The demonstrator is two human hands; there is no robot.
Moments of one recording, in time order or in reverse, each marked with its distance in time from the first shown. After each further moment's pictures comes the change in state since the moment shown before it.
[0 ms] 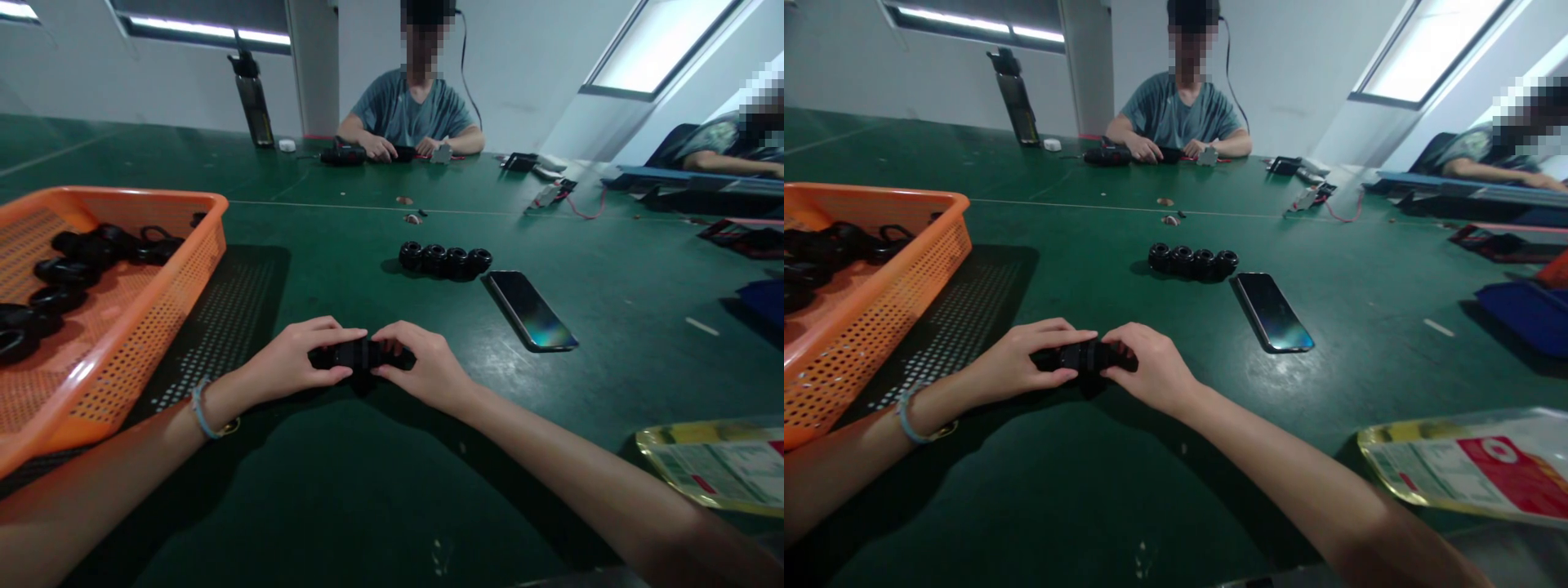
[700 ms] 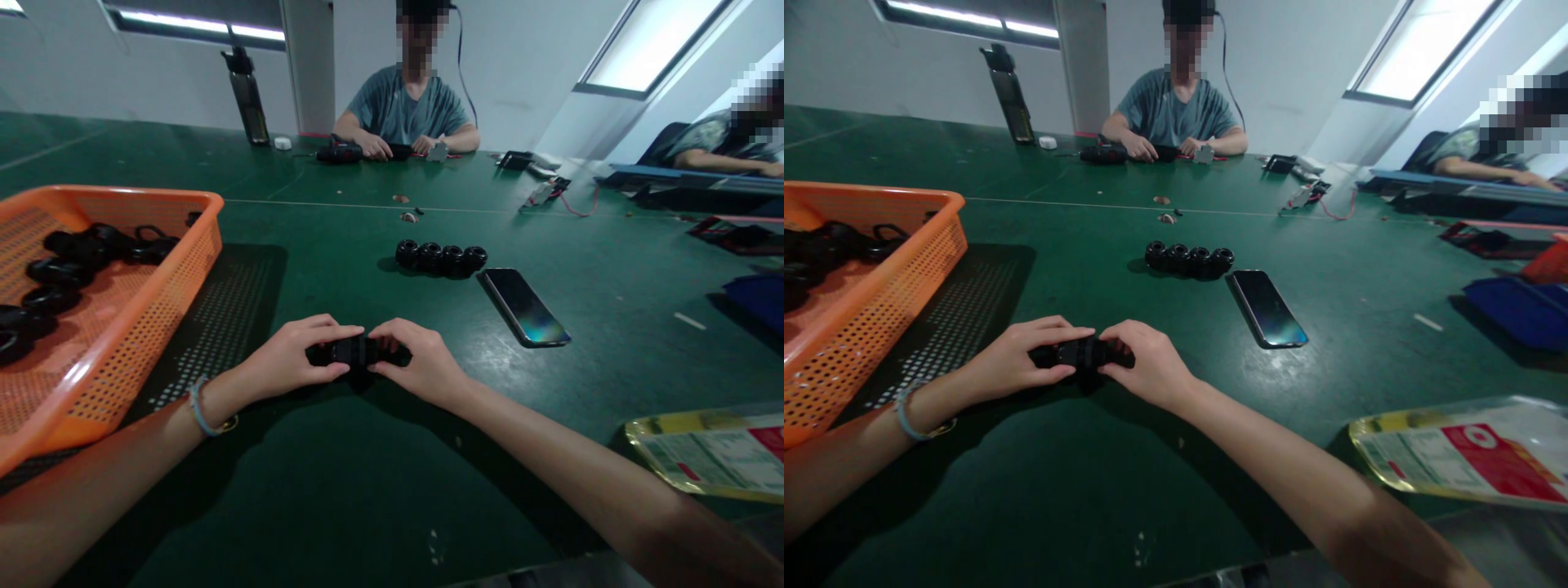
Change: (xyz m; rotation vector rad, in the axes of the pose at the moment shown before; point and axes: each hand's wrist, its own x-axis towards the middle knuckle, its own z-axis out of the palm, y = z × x) left_hand 0.001 0.002 -0.001 -0.013 0.003 0.000; right_hand 0.000 -0.001 -0.001 -0.004 -0.008 0.010
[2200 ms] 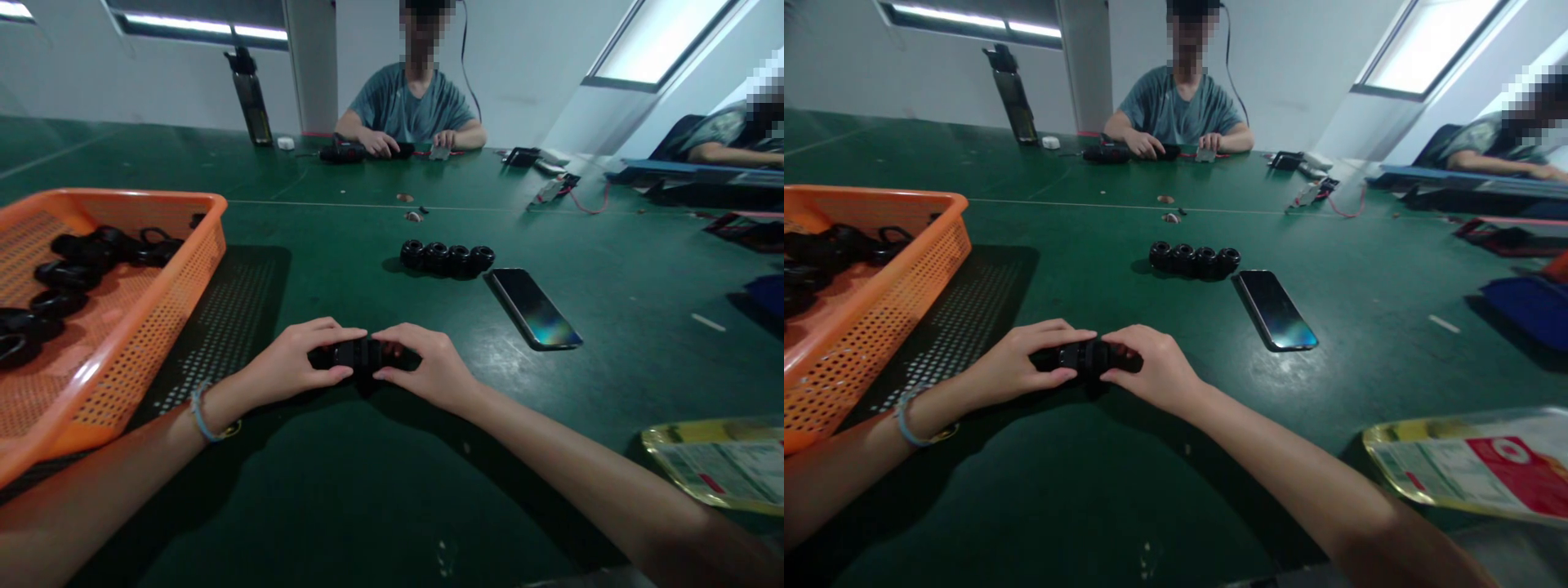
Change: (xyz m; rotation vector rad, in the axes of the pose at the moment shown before) left_hand -0.002 -0.003 0.001 -0.018 0.014 -0.011; right_hand -0.001 0.003 0.000 0.038 0.025 -0.065
